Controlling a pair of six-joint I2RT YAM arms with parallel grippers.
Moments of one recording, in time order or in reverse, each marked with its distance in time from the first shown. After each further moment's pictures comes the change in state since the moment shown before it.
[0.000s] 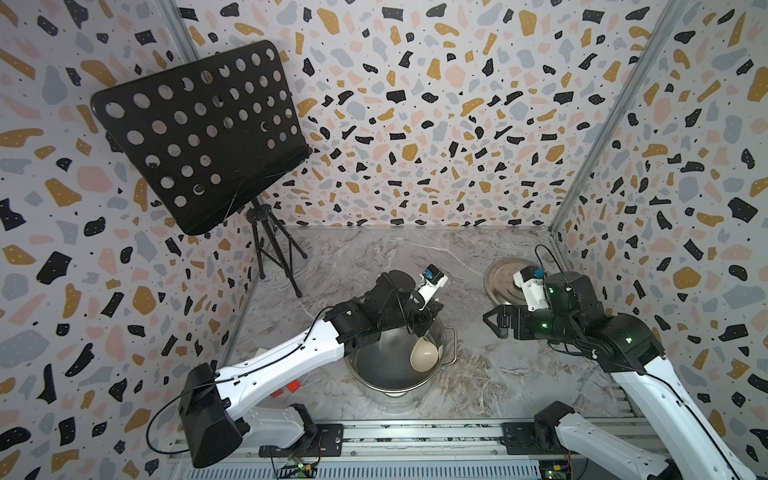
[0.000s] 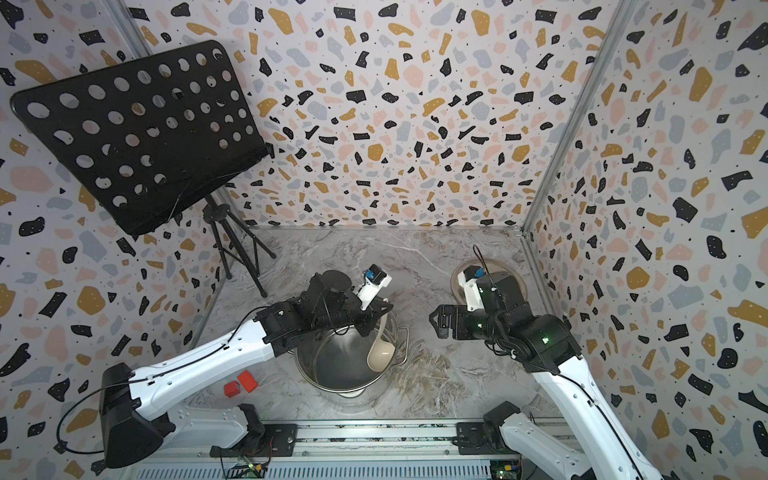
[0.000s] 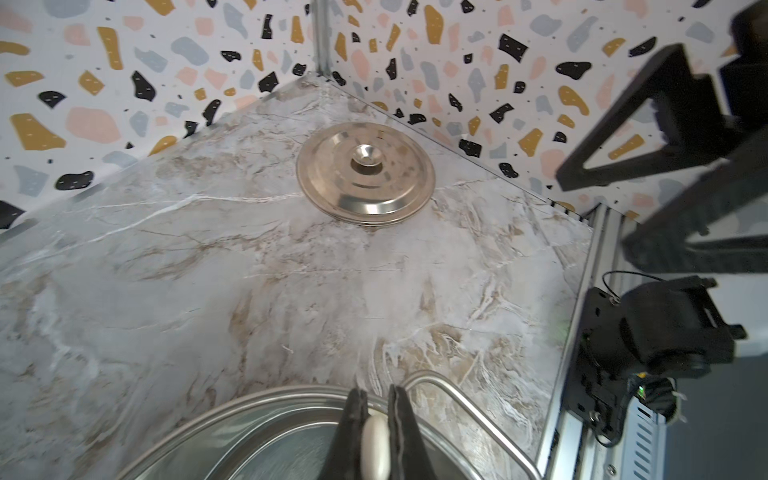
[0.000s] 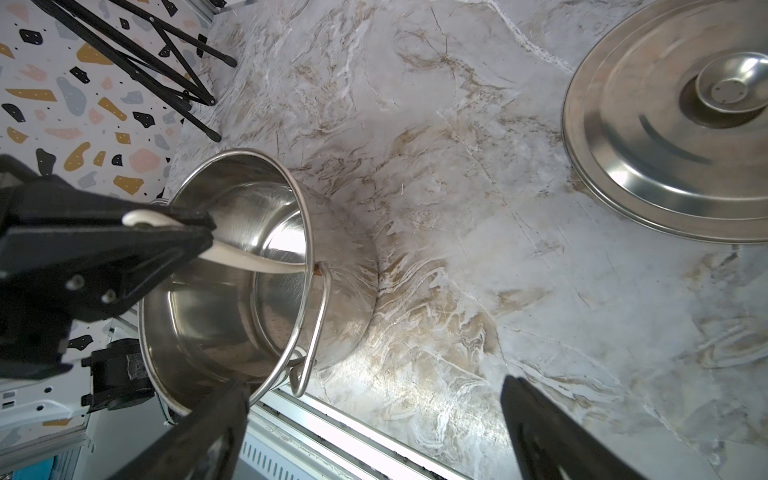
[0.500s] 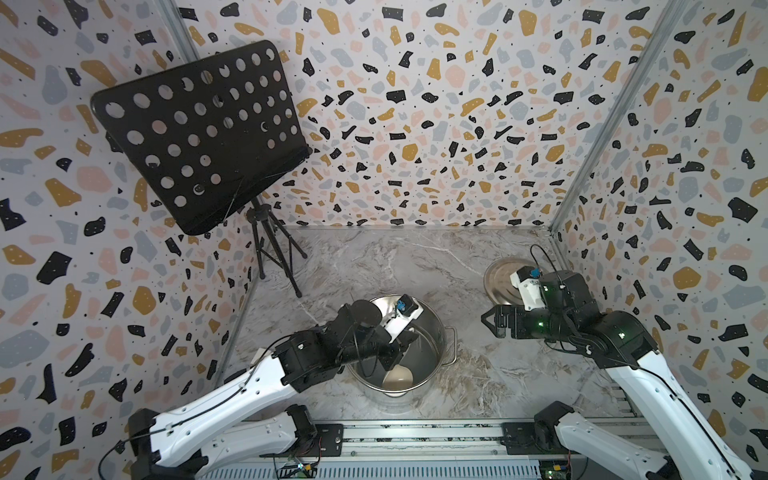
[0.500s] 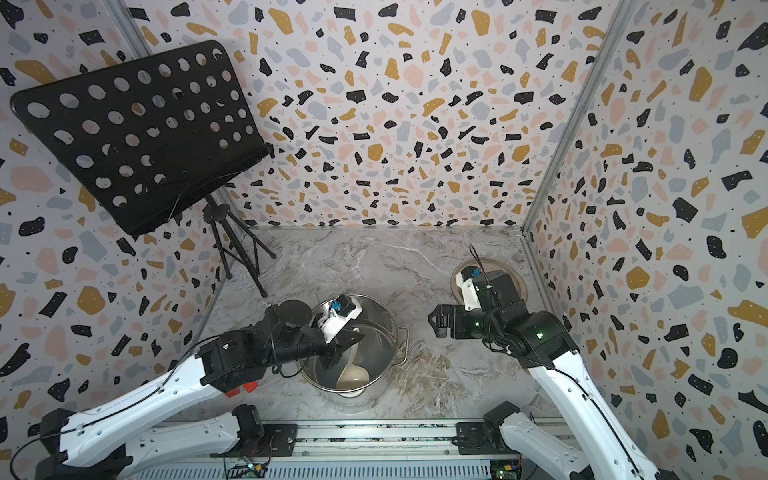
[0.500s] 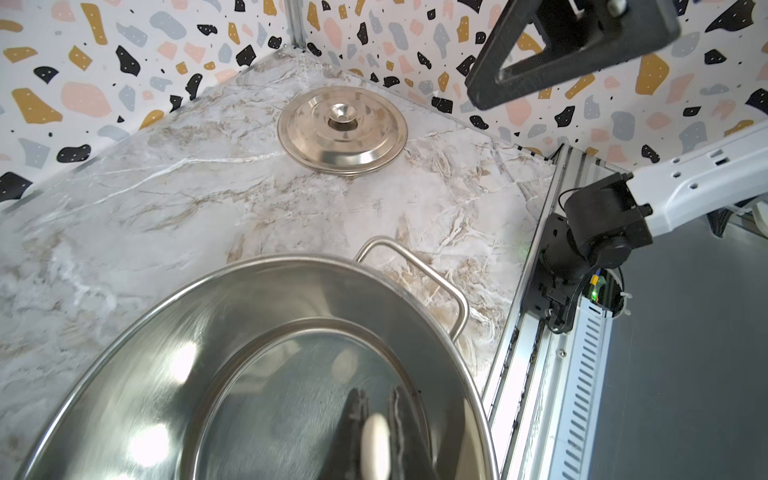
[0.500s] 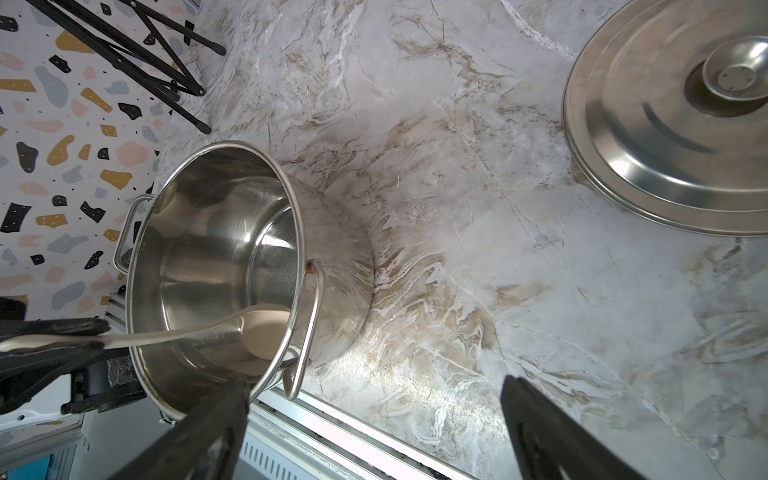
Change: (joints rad) left arm -0.053 -0.369 -0.163 -0.249 -0.049 0.013; right arm 0.000 0.033 -0.006 0.001 -0.001 -0.002
